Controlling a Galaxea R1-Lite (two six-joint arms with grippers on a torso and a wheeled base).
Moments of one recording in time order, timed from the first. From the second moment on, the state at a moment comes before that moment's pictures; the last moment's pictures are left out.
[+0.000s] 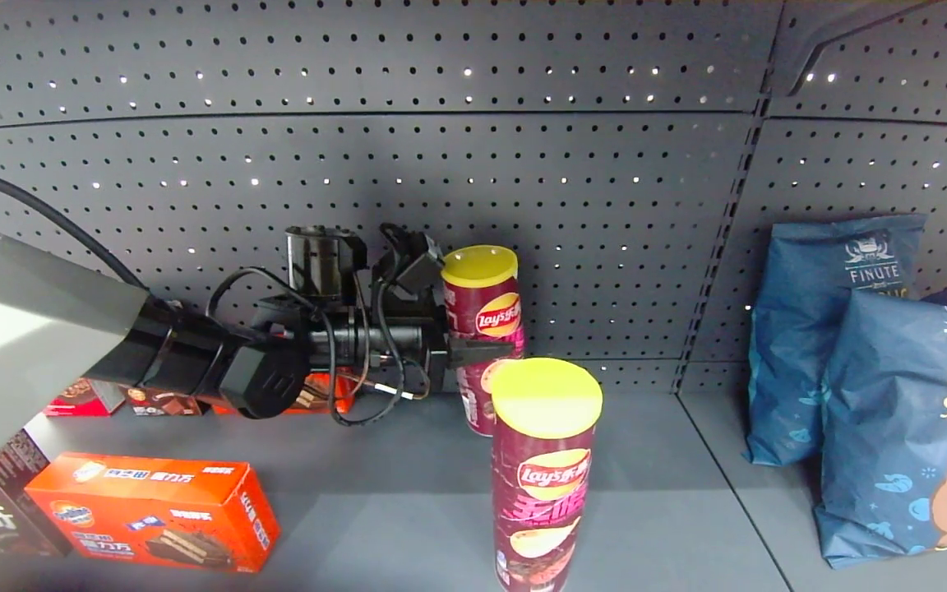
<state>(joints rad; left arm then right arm) -0.36 2.07 -1.20 -0.62 -0.90 0.28 0.00 0.00 0.00 0.00 0.04 0.00</state>
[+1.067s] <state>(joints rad) -0.35 2.10 -1.27 -0.48 -0.89 0.36 0.00 0.00 0.00 0.00 0.04 0.00</state>
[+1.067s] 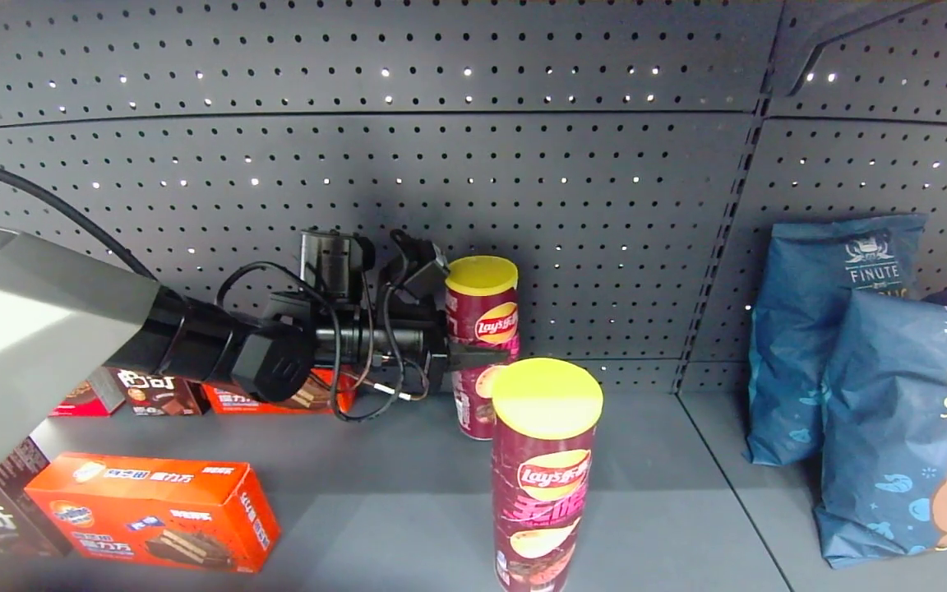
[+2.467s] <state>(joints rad) -0.31 2.01 -1.07 -0.49 -0.87 0.45 0.00 0.00 0.00 0.00 0.04 0.00</state>
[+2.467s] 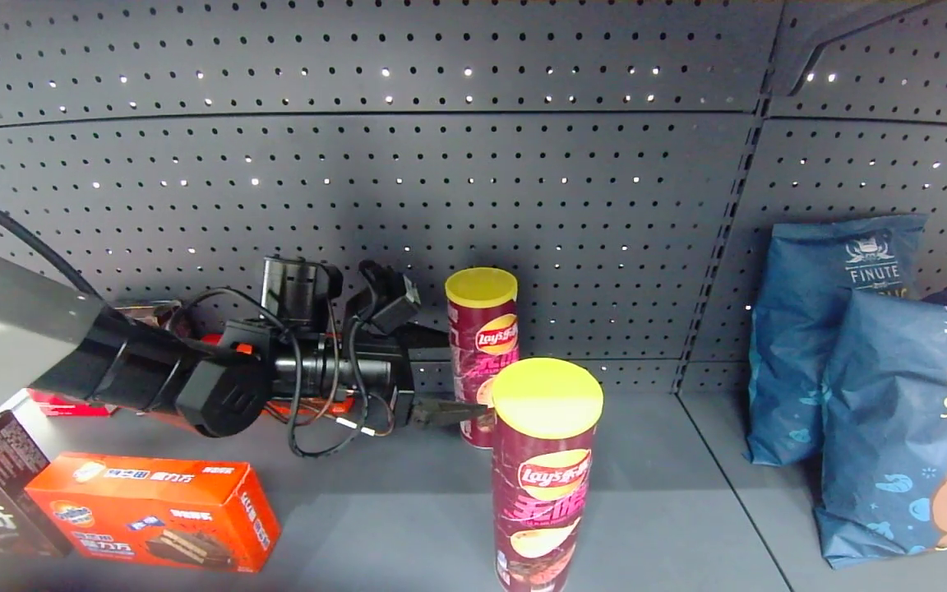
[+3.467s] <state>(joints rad) -0.32 1.72 -0.90 -0.51 -0.23 0.43 0.00 0.00 0.00 0.00 0.04 0.00</state>
